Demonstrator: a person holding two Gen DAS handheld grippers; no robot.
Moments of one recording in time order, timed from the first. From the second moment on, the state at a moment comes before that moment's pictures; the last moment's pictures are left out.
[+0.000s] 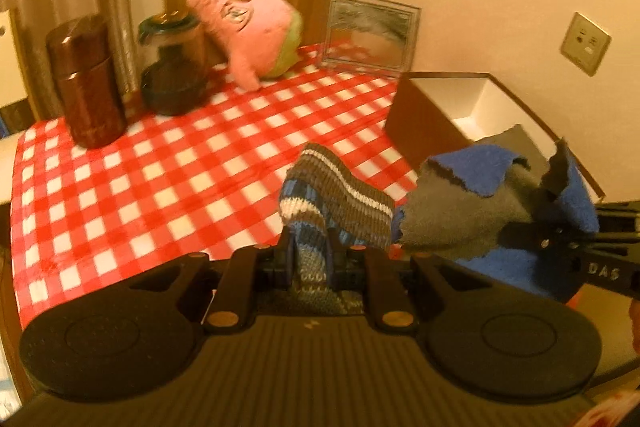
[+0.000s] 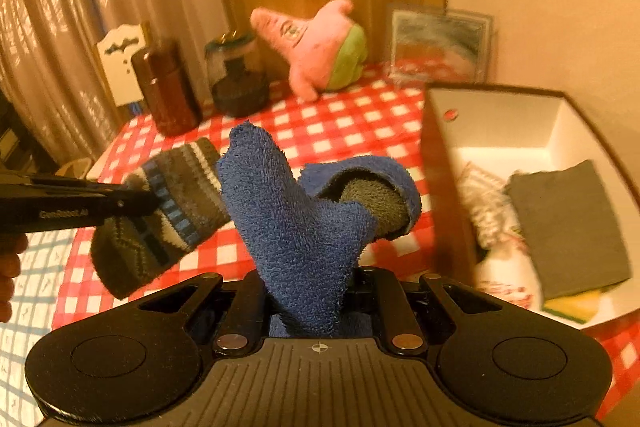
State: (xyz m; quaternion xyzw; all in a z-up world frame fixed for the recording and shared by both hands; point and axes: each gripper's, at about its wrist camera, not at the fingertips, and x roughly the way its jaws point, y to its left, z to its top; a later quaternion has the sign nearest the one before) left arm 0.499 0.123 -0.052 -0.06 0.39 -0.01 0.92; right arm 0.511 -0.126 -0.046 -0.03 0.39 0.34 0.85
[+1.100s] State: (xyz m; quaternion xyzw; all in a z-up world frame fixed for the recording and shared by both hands) left arm 0.624 -0.066 -0.014 0.00 0.35 -0.13 0.93; right arm 0.591 -0.285 0.007 -0.03 0.33 0.20 0.92
